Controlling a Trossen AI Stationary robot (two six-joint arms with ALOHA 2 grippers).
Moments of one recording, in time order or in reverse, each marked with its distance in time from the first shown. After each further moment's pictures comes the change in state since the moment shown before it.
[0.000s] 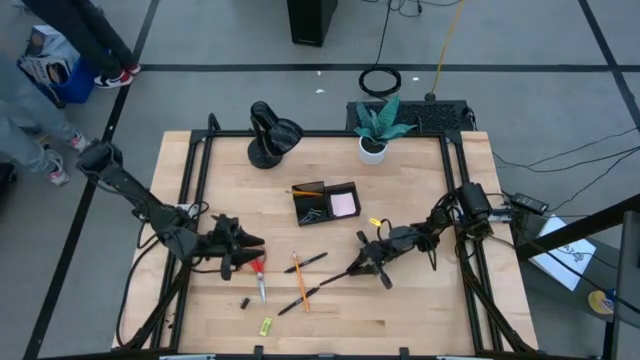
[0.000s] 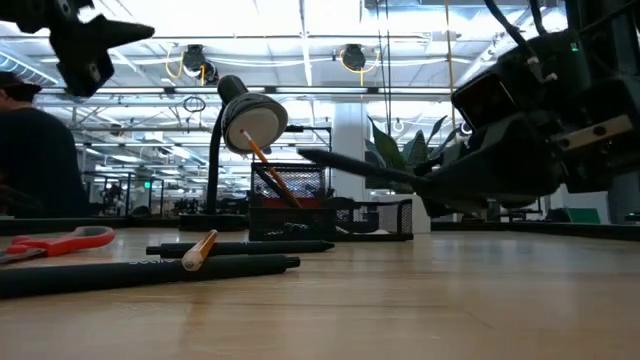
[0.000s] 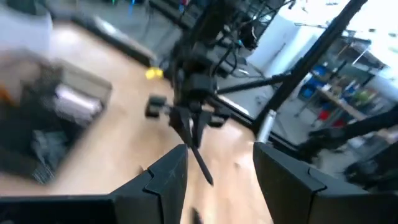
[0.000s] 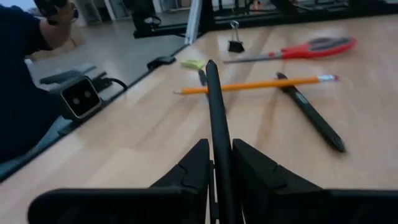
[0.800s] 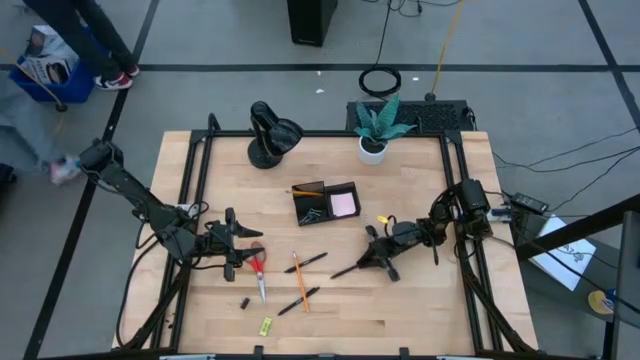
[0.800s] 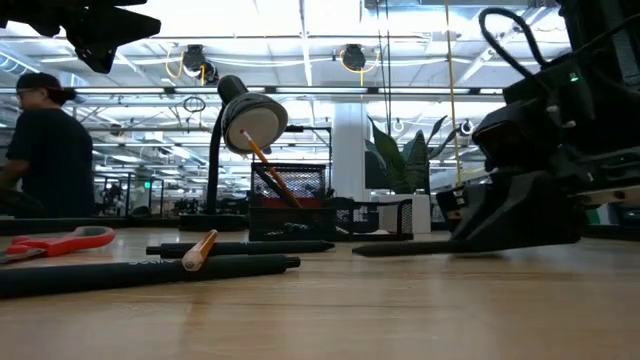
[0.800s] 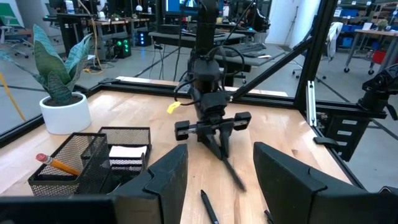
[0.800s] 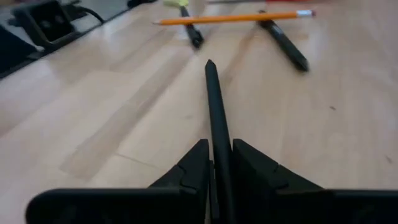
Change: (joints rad) left arm -0.015 0.000 0.000 0.019 -0.102 0.507; right arm -0.067 0.002 -0.113 -0.062 -0.017 -0.130
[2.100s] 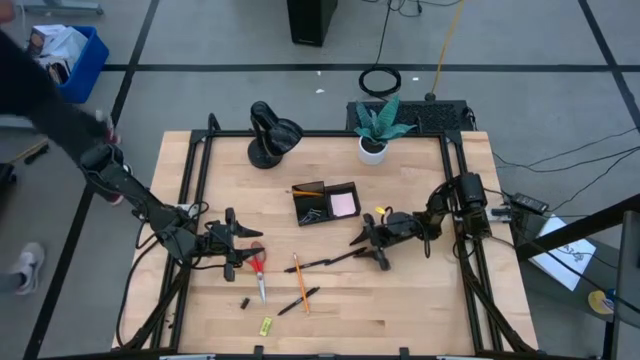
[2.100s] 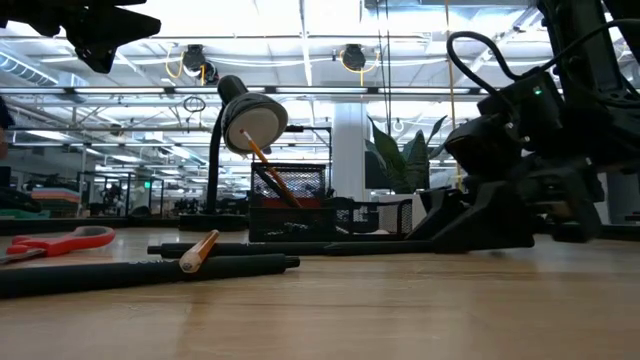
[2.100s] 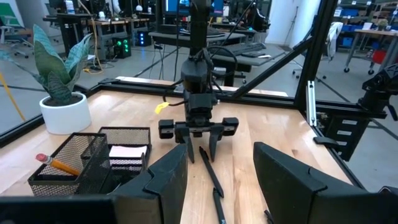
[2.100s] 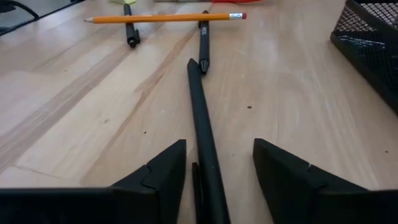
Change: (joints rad) left arm 0.000 0.000 0.000 0.000 0.000 0.000; right arm -0.105 0.007 0.028 -0.097 0.042 -0.080
